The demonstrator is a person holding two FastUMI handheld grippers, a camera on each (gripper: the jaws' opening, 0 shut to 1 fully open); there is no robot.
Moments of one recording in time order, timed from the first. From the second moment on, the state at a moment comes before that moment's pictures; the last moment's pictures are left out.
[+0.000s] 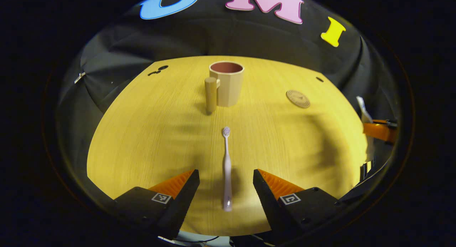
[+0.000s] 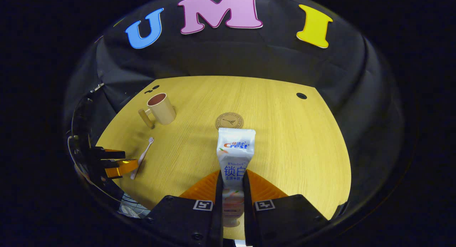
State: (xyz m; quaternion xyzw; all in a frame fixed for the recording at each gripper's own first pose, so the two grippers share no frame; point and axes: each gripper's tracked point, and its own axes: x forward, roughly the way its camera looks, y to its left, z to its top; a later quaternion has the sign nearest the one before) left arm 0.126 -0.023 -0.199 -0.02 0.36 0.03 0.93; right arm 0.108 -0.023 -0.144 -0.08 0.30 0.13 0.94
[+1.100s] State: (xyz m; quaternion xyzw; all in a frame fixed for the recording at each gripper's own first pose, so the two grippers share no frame) left arm 0.144 -0.027 -0.228 -0.01 0.46 0.02 0.89; right arm 0.126 0.006 -0.082 -0.10 0.22 0.19 0.95
